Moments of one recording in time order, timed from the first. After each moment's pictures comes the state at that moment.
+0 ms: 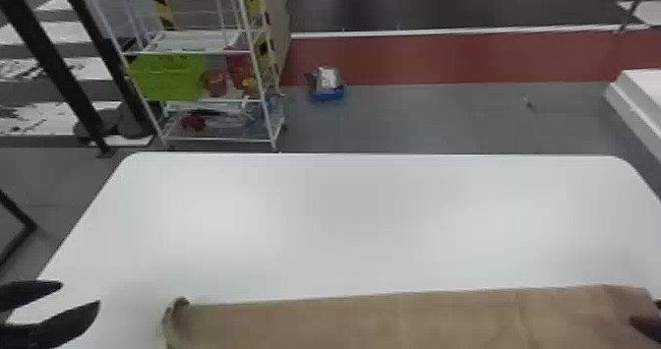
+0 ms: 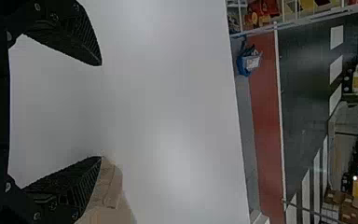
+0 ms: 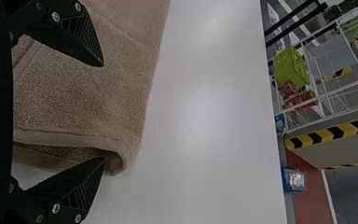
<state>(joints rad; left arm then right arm) 0.64 0.38 0.75 -2.31 0.20 0.93 -0.88 0.27 -0.48 -0.47 -1.84 -0.08 0.91 1.22</state>
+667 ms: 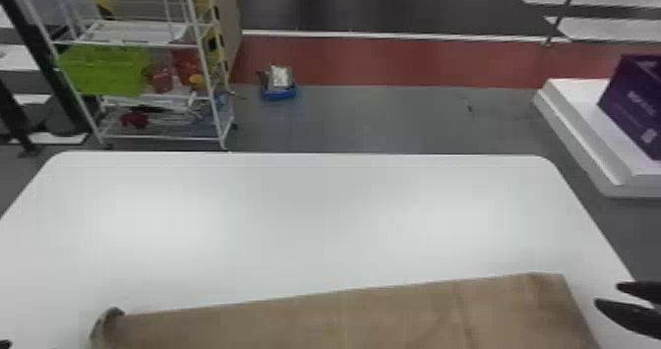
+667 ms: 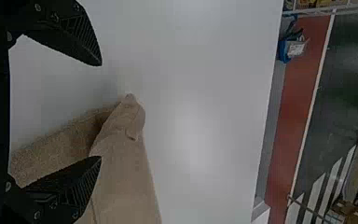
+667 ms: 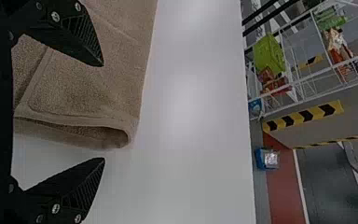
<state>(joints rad) 0.65 0.34 0.74 -2.49 0.38 1.30 -0.80 0.37 -0.46 -0.63 -1.94 -0.13 0.90 1.22</state>
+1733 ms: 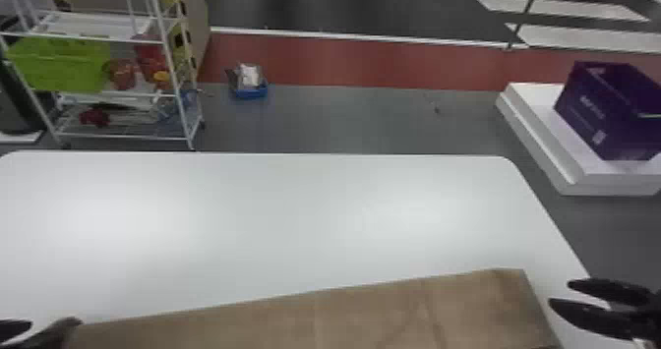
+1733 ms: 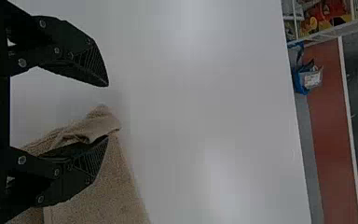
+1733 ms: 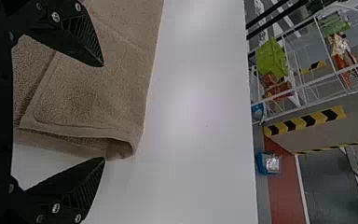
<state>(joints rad) 0.46 0.33 0.28 -2.49 -0.11 1.41 -0.58 0.40 -0.45 -0.63 -1.98 -0.13 0.90 1.22</state>
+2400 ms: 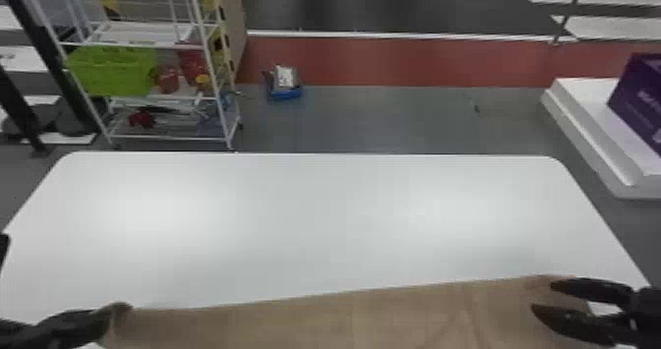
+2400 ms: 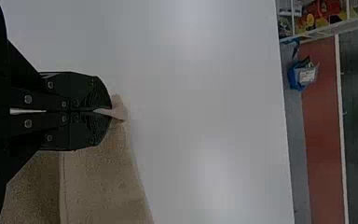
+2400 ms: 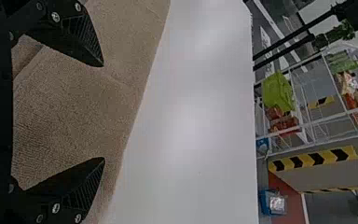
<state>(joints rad) 0.48 0.29 0.34 -2.63 -0.06 1.51 -0.62 0.34 -0.42 -0.43 -2.01 -0.11 0.89 1.18</state>
